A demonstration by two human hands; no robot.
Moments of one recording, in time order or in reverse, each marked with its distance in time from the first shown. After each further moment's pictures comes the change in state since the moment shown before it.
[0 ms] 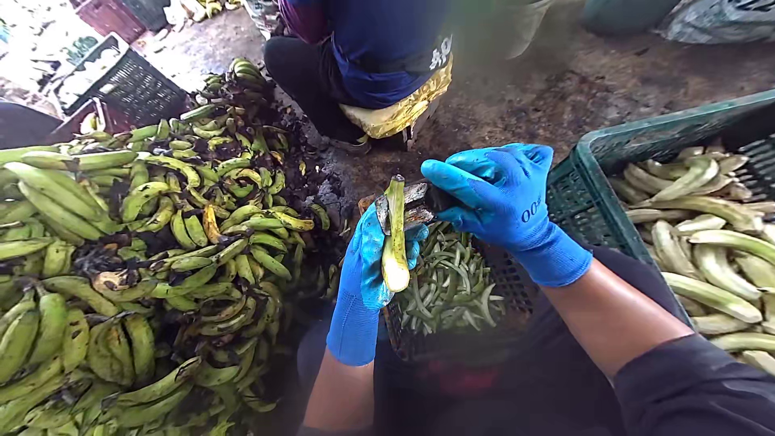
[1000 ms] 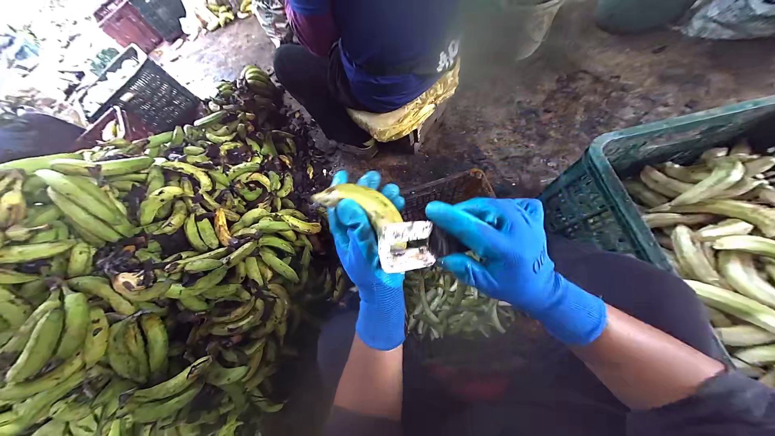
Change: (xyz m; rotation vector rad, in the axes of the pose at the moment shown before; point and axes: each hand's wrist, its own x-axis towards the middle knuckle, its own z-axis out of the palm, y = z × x) left_hand 0.032 -0.012 0.015 -0.008 0.175 0.643; right_hand -0.023 -0.046 -0.017 0.212 -0.078 0.147
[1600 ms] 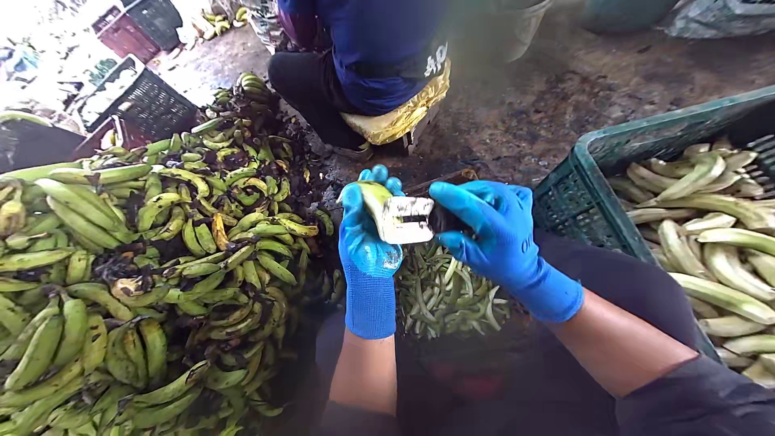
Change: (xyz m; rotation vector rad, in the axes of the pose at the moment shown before) left_hand 0.012 -0.001 0.004 -0.239 -0.037 -0.325; right_hand -0.003 0.019 0.008 -0.006 0.113 0.039
